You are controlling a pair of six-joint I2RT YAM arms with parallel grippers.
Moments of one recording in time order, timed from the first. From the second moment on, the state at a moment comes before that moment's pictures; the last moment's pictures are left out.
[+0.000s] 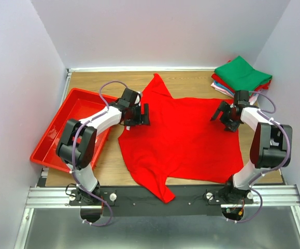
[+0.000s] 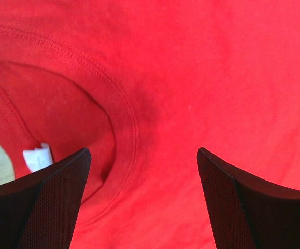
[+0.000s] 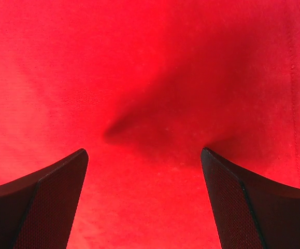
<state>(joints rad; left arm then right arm) -0.45 1.74 1.15 -0.38 0.19 -0.44 -0.13 1.66 1.01 -0.43 -0.13 0.47</state>
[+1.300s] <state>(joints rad) -0.37 2.35 2.04 -0.59 0.16 -0.35 -0.12 2.04 1.49 -0.58 0.05 0.46</state>
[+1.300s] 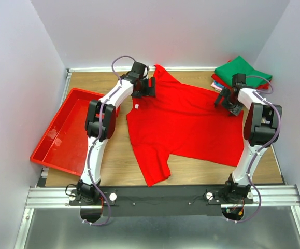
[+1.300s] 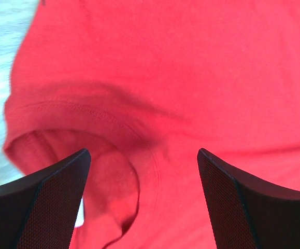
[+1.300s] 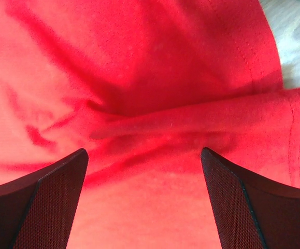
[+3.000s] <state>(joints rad) -0.39 2.17 1.66 -0.47 0.10 -0.39 0.07 1.86 1.22 -0.65 0.00 0.56</state>
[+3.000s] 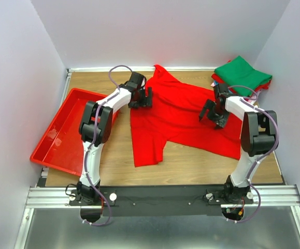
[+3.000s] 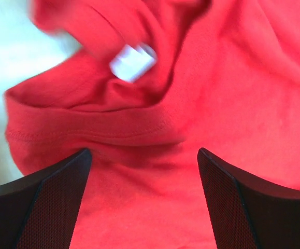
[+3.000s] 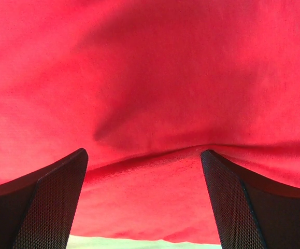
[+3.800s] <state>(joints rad) -0.41 2.00 1.70 -0.55 0.01 -0.29 0.07 1.92 1.39 -0.65 -0.01 0.54</state>
